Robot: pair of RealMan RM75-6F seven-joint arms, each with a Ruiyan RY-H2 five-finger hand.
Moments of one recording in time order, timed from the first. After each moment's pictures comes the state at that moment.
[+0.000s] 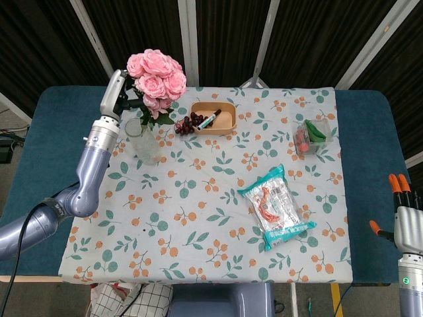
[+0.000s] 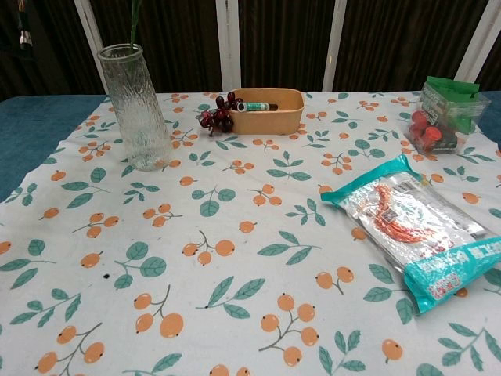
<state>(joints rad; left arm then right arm) -0.91 -1.45 -0.69 -1.30 0.95 0.78 -0.57 0.10 -1.22 0.17 -1.51 -1.27 1.43 -0.12</state>
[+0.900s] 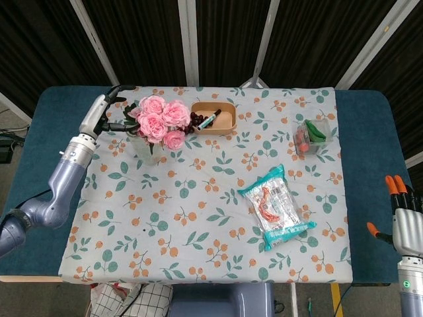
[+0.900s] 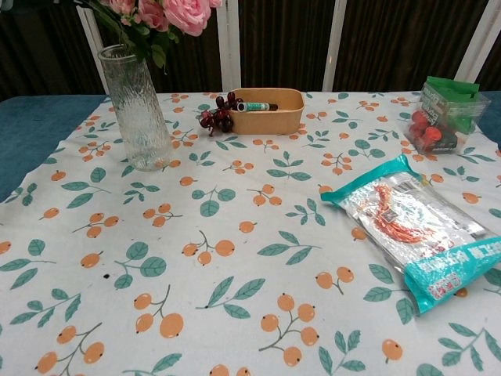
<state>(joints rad) -0.80 -1.30 -0.52 -1.31 1.09 0.68 -0.63 0.09 -1.21 0.16 -1.52 -1.31 1.44 -0.09</state>
